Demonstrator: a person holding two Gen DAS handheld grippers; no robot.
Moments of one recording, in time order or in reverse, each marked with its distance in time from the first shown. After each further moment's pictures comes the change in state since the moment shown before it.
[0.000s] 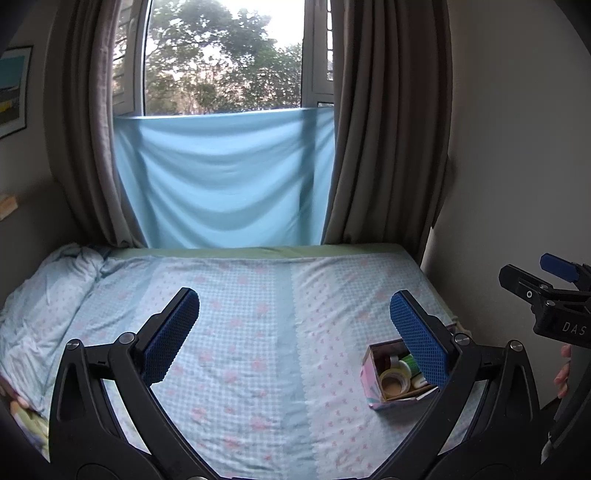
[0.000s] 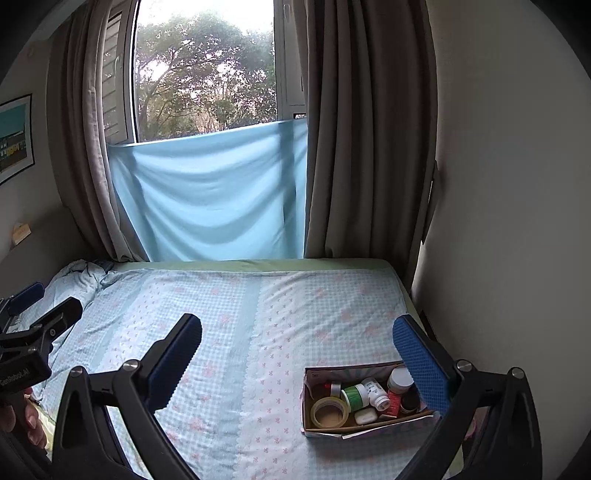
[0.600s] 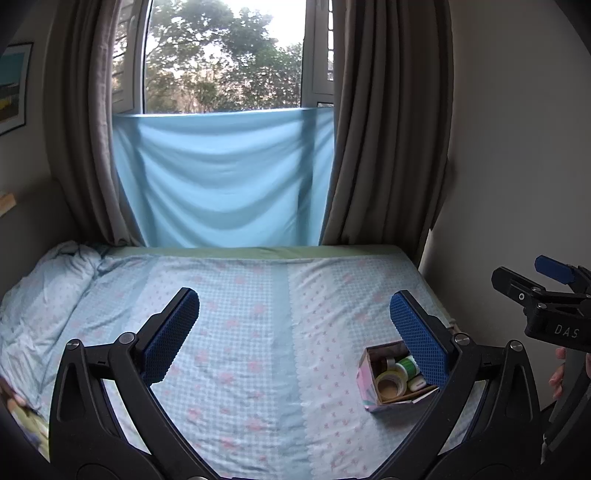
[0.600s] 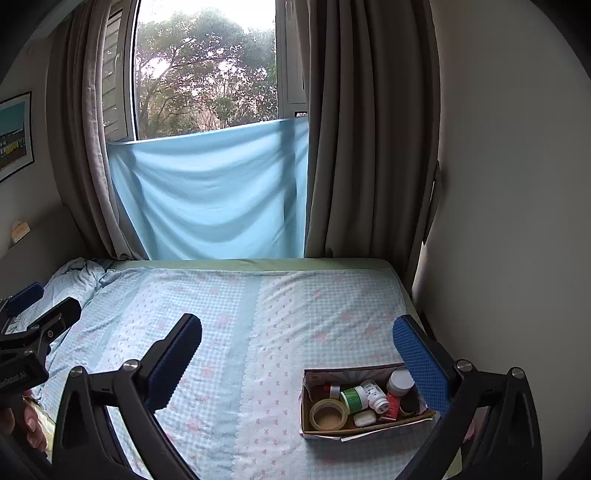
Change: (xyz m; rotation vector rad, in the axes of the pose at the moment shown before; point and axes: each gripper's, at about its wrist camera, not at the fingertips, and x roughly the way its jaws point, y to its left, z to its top) left arm 0.001 -0.001 0.004 -0.008 -0.001 -0.006; right arm 0.006 0.000 0.001 -0.009 0.006 0.004
